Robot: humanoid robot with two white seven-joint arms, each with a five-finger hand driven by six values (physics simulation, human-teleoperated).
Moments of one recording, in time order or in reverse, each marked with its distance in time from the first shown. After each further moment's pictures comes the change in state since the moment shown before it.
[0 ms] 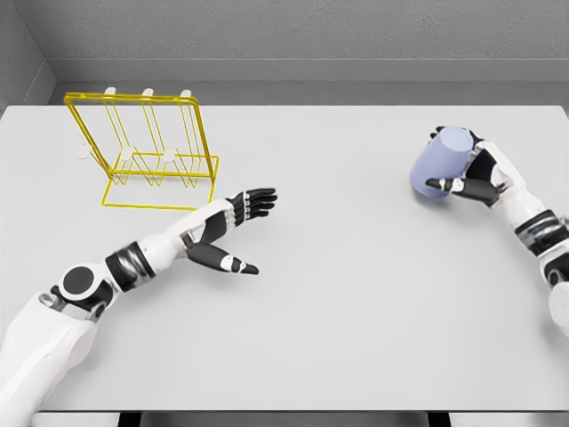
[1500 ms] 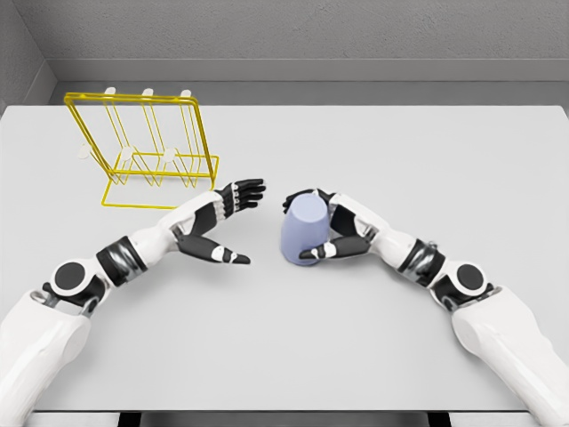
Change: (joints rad) left arm -0.005 -0.003 0.049 0.032 -0.002 0.004 0.000; right arm 0.034 0.110 0.387 -0.247 0.015 -0.025 0.000
